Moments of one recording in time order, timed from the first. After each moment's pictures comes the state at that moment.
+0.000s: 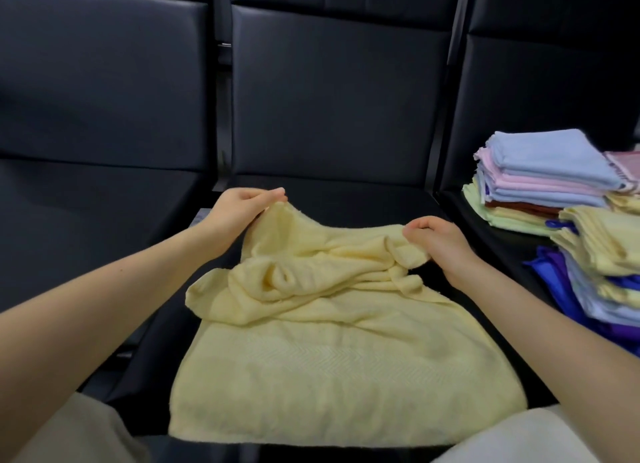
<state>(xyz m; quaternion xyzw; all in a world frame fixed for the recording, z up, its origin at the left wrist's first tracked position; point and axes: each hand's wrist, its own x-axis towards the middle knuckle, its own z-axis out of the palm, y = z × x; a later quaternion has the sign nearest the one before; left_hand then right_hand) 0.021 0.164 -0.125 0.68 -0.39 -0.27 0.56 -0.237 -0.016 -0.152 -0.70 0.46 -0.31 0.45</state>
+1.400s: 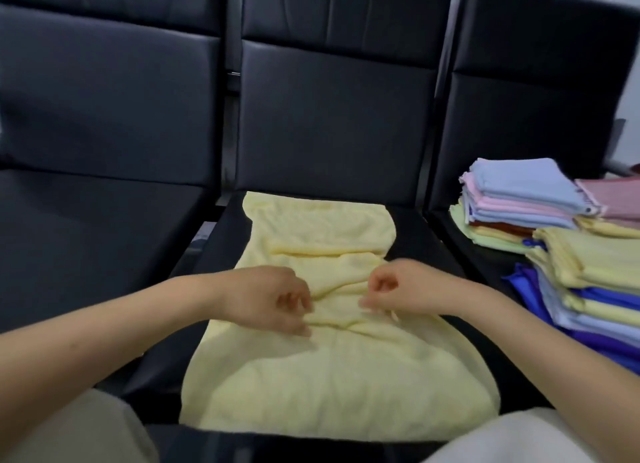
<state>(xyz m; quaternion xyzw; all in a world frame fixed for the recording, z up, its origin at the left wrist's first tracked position) -0.043 0.223 -0.113 0.70 -0.69 -0.19 0.06 -0.245 0.067 -0.103 -0.92 0.31 0.03 0.23</state>
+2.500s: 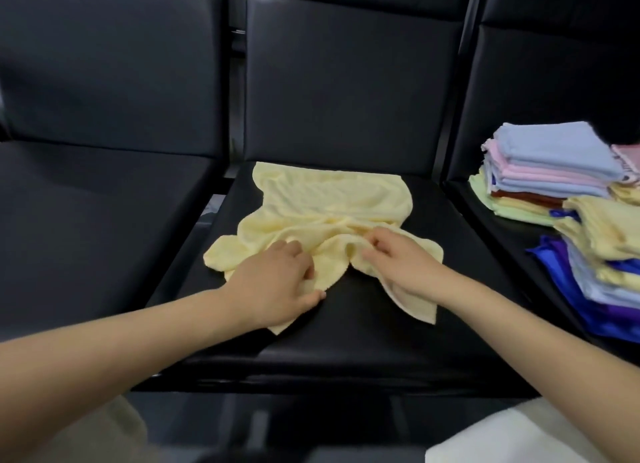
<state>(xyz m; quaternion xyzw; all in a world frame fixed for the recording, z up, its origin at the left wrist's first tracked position) -0.057 0.230 -0.159 0.76 -0.64 0.00 0.11 -0.218 0.082 -0.140 -0.90 0.30 -0.14 0.28</state>
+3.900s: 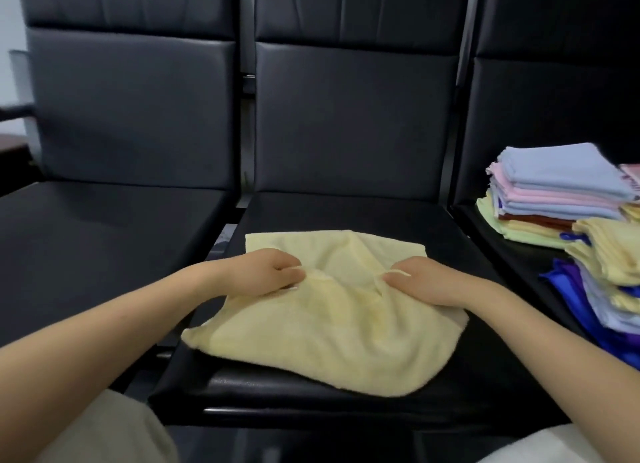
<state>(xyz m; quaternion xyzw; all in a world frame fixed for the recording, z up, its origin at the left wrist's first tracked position) 0.003 0.201 -0.134 0.74 -0.60 -0.23 0.17 -0.231 0.036 -0.136 -0.90 0.35 0.02 0.26</state>
